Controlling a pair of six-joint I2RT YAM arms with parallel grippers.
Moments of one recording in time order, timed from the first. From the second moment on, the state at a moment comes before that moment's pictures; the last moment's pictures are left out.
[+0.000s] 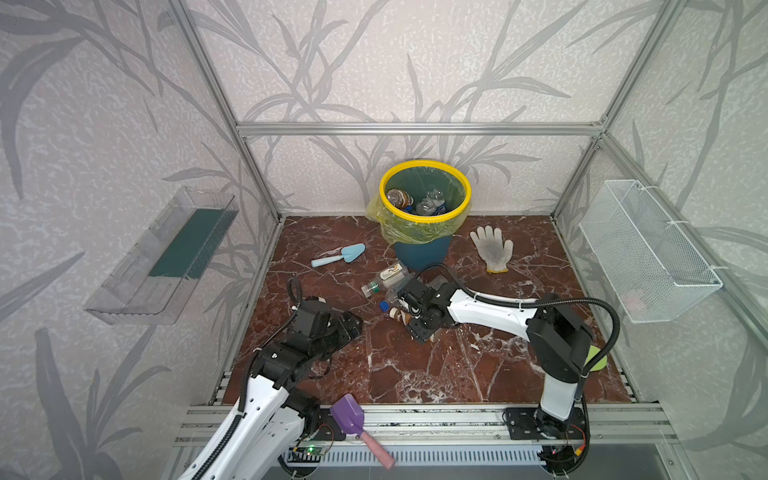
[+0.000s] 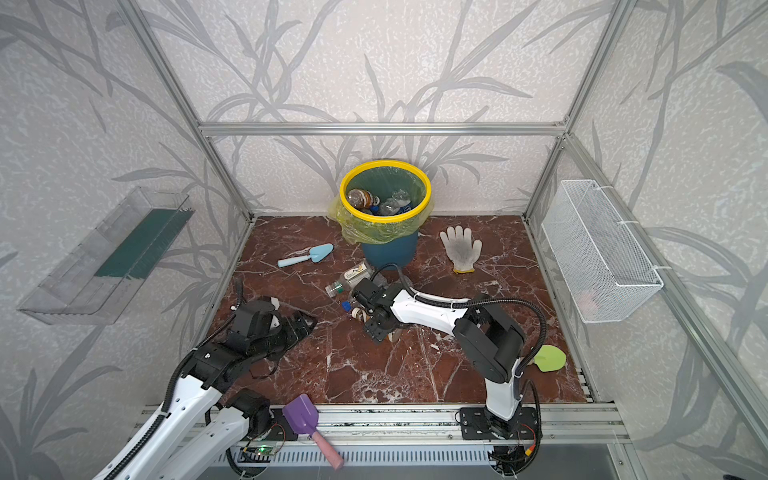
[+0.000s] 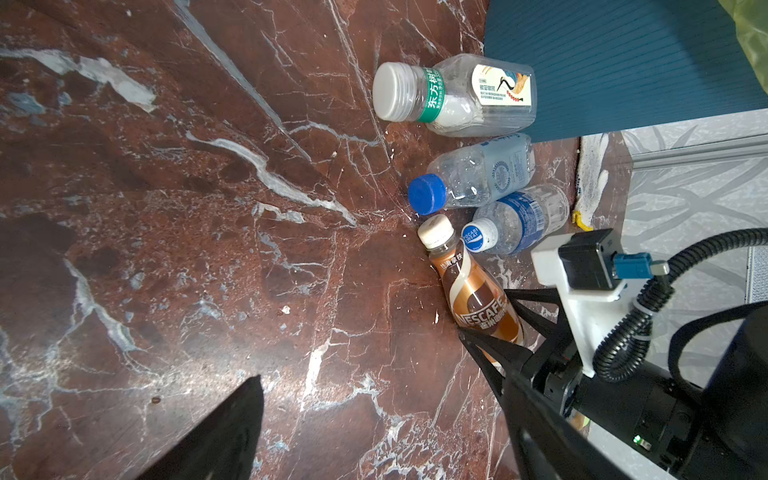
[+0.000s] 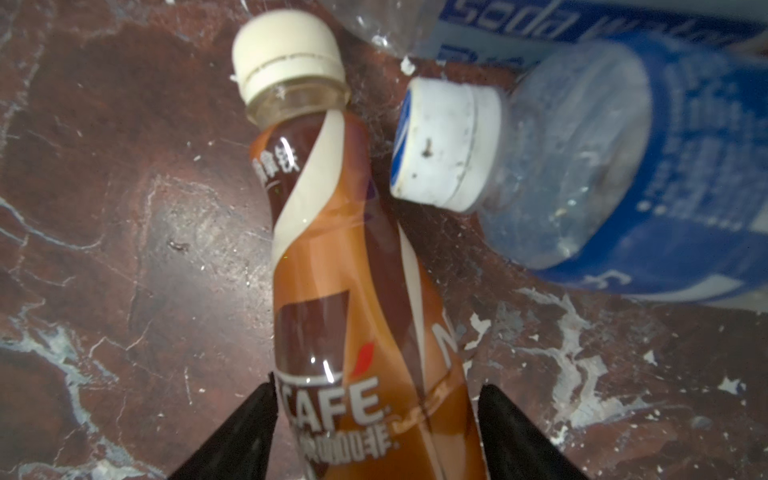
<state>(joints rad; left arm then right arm) -0.37 0.64 0.60 -0.78 0.11 -0.97 0.94 1.87 1.29 -0.74 0.09 0.16</state>
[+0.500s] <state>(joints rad) -0.37 0.66 0.60 -0.78 0.11 -0.96 0.98 1.69 1.07 -0.77 0.06 0.28</state>
